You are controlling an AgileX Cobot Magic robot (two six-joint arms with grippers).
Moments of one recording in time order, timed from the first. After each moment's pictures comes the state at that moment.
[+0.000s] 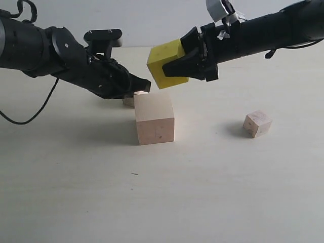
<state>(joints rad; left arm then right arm) -0.52 1.95 -1.17 -0.53 0.24 0.31 0.16 2.09 -1.38 1.41 1.21 -2.05</state>
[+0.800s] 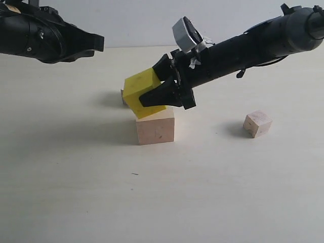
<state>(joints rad) -0.44 1.49 -0.98 -0.48 0.29 0.31 0.28 2.17 -1.38 1.39 1.21 -2.09</state>
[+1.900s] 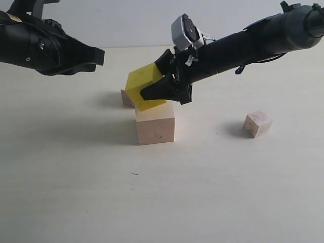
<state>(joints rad) -0.44 1.49 -0.97 -0.48 0.38 0.31 0.28 2.18 -1.41 1.40 1.11 -2.09</state>
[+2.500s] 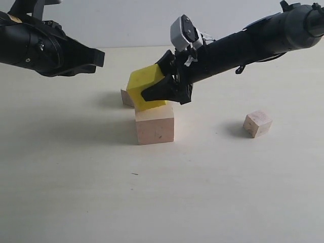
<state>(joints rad) -0.44 1.49 -0.97 -0.48 0.39 0.31 0.28 2.18 -1.41 1.37 1.09 -2.06</state>
